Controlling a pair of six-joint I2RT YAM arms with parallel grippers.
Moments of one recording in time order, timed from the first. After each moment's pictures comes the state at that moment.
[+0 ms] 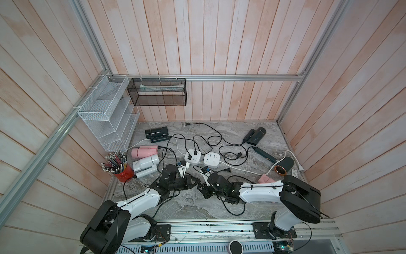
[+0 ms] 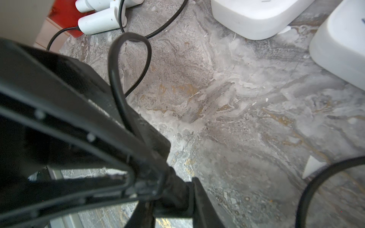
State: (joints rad) left arm -0.50 1.21 0.37 0.26 0.63 -0.76; right arm 1.12 1.61 0.72 0.19 0.03 0.57
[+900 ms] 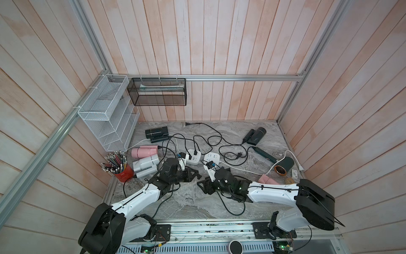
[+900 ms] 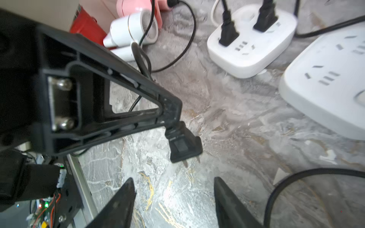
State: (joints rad) left arm -0.50 1.18 0.54 0.07 0.43 -0.59; right arm 1.06 1.43 0.68 0.19 0.00 0.54
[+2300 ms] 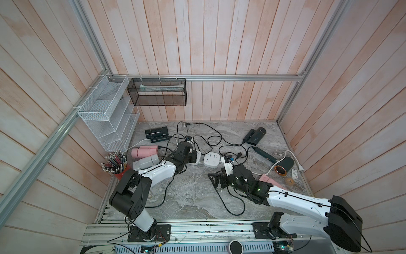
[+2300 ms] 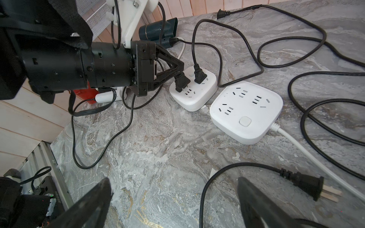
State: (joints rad) left arm -0.50 1.63 0.91 0.08 -0.05 -0.26; right arm 0.95 1.15 0.57 0.12 0.09 0.50
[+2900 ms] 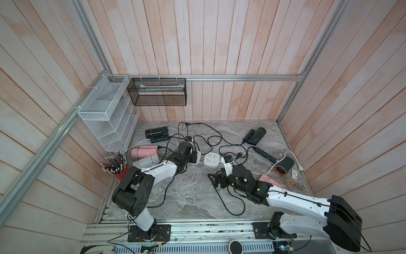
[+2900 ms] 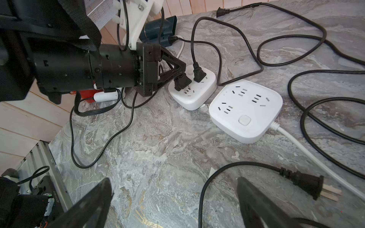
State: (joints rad) left arm -0.50 1.67 0.91 0.10 -0.06 -0.26; right arm 0.95 1.16 0.57 0.12 0.09 0.50
